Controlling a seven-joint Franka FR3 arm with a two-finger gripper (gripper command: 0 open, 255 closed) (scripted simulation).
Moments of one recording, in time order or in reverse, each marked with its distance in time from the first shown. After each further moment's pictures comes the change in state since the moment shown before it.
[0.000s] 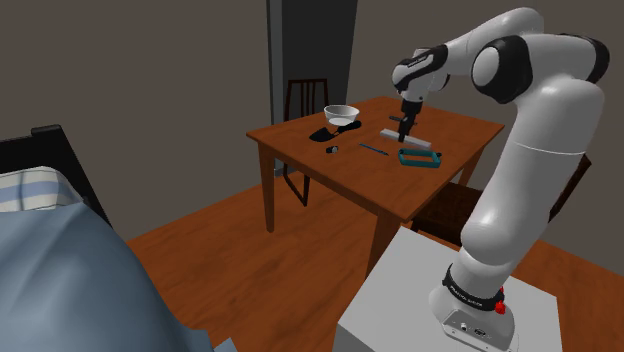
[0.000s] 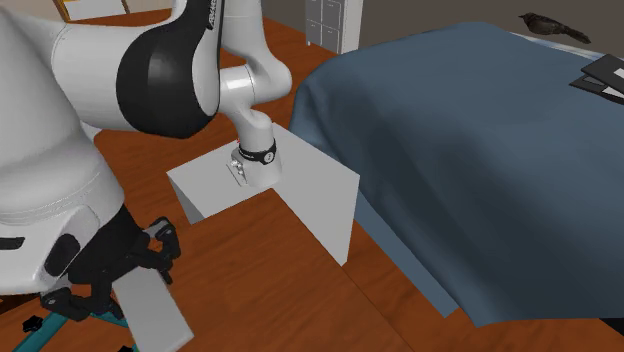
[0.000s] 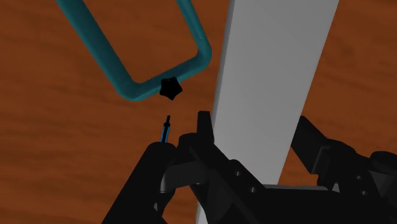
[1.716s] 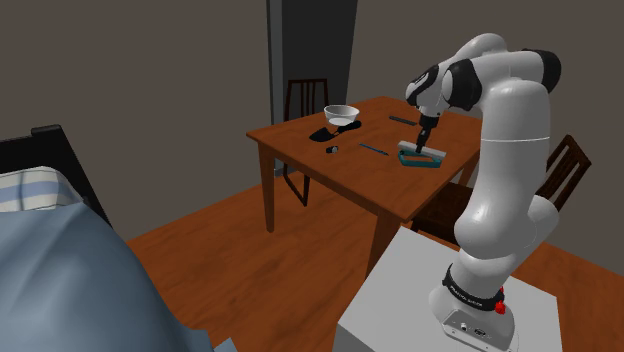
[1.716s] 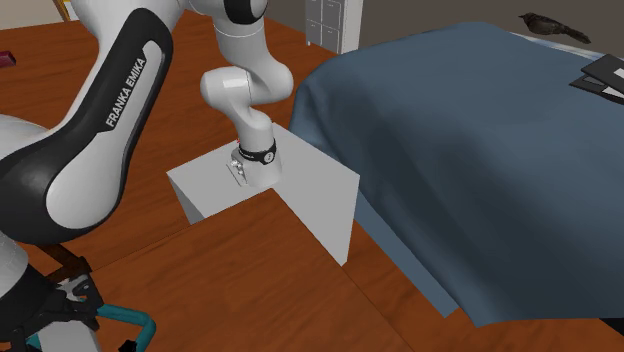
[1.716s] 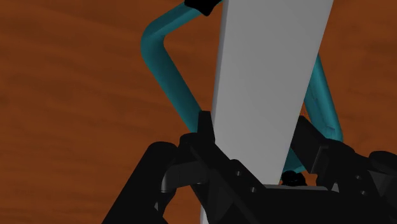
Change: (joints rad) arm -0.193 0.282 -0.044 0.137 0.193 0.087 -0.308
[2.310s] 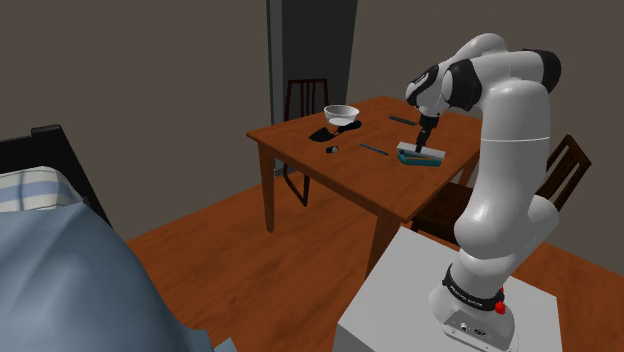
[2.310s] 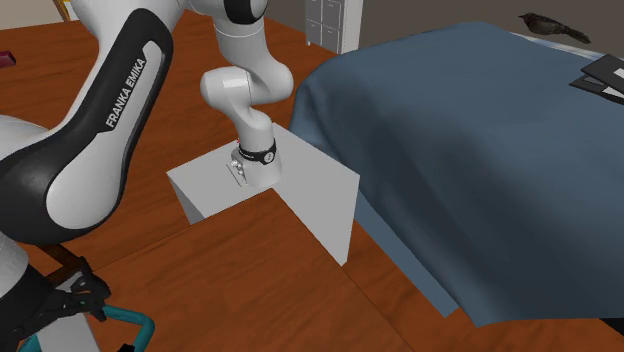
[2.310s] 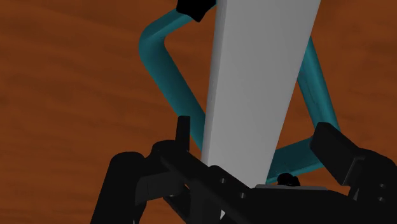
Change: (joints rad) arm 0.000 0.001 0.000 0.000 0.000 0.001 0.000
